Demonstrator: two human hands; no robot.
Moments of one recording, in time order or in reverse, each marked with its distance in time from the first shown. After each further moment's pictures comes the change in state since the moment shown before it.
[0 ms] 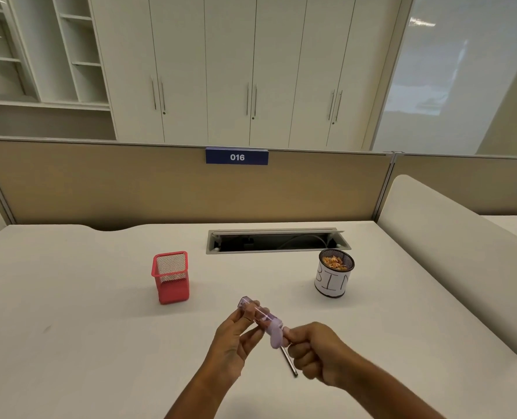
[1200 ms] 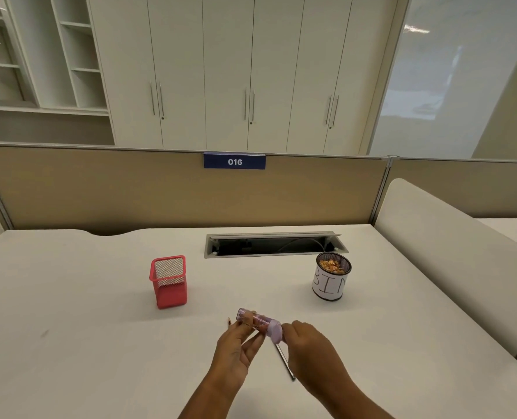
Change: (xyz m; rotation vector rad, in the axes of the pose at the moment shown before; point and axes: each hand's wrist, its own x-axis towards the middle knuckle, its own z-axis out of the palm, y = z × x) left_hand 0.007 -0.016 0.001 -0.125 0.083 -0.050; right_hand -0.005 0.018 0.010 -1.441 0.541 -0.745
